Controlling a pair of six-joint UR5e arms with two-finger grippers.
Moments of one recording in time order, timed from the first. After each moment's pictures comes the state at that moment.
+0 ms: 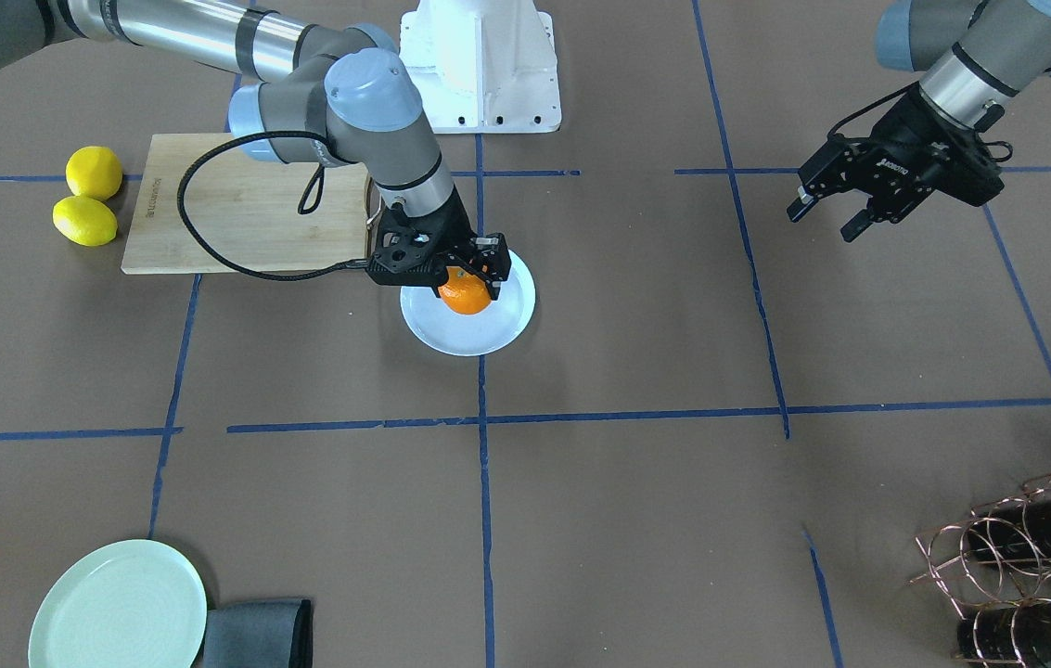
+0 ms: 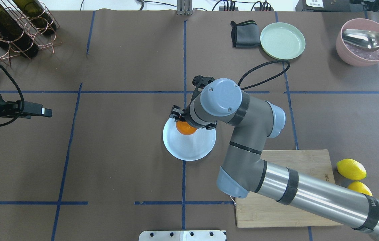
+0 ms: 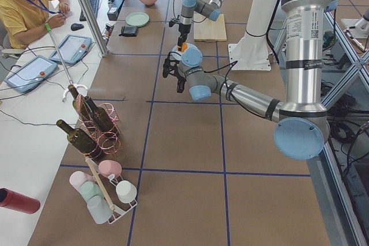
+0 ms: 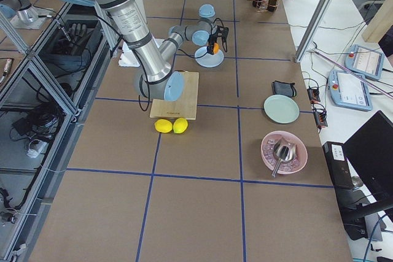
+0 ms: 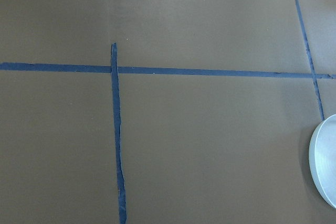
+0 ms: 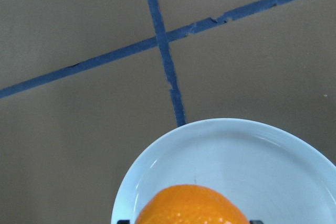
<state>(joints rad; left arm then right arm) -0.90 -1.51 -1.95 -2.39 -2.19 -1.11 0.48 -0.85 1.52 -1.25 1.79 1.56</state>
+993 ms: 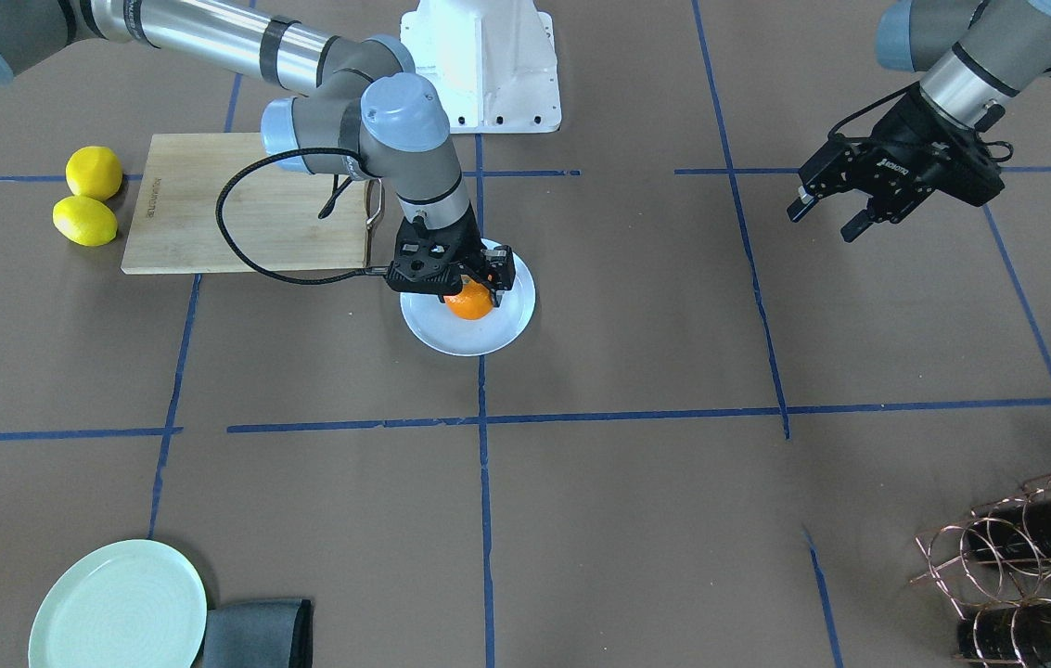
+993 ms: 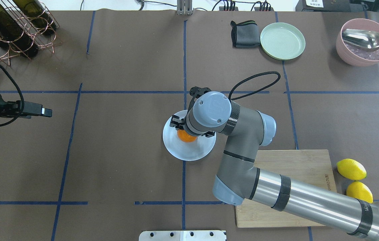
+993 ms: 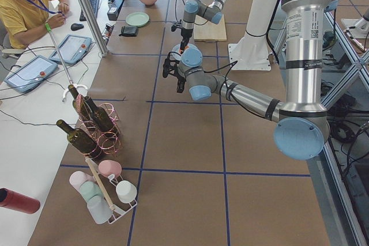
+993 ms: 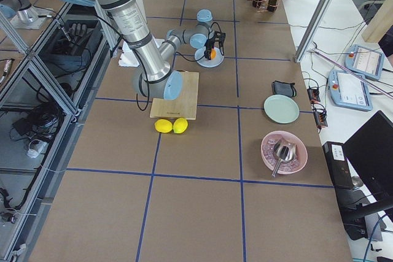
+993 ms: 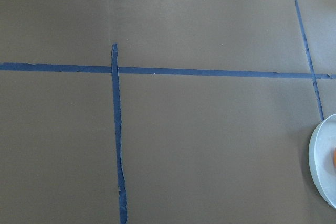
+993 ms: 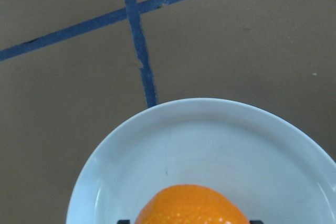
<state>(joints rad) -0.90 -1.51 -1.95 -2.40 -2.19 -1.11 0.45 -0.86 1.49 -1.26 1.77 1.55</state>
